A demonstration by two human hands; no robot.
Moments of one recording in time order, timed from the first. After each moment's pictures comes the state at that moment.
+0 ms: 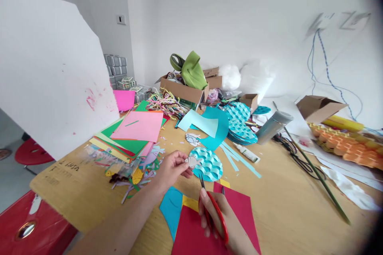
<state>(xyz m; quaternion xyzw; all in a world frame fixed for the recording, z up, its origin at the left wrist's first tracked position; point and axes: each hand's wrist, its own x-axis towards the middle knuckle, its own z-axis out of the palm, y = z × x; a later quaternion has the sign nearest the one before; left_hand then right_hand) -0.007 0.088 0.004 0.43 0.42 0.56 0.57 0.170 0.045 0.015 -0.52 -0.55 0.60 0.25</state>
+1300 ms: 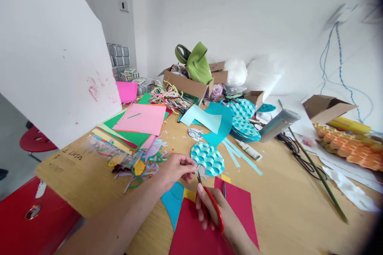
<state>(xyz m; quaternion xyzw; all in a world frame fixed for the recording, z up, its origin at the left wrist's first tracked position) 0.000 0.086 -0.004 0.38 0.44 0.49 0.65 0.168 0.051 0.003 -0.52 -0.56 0.62 0.16</state>
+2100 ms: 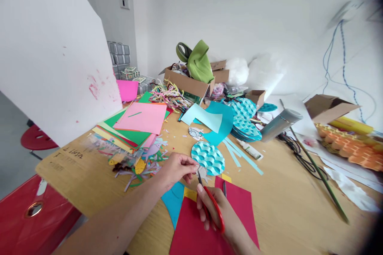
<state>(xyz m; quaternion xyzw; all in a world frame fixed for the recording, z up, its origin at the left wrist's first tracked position) 0.001 0.083 -0.001 0.38 0.45 0.48 0.64 0.167 0.050 0.005 -0.53 -0.58 0.60 0.16</state>
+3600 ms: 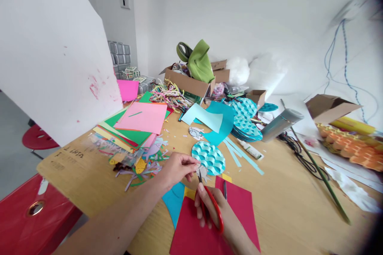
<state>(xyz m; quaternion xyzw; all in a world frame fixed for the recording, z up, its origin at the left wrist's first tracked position) 0.002 0.085 -0.008 0.43 0.45 0.49 0.61 0.166 0.047 0.003 -0.51 -0.58 0.61 0.19</state>
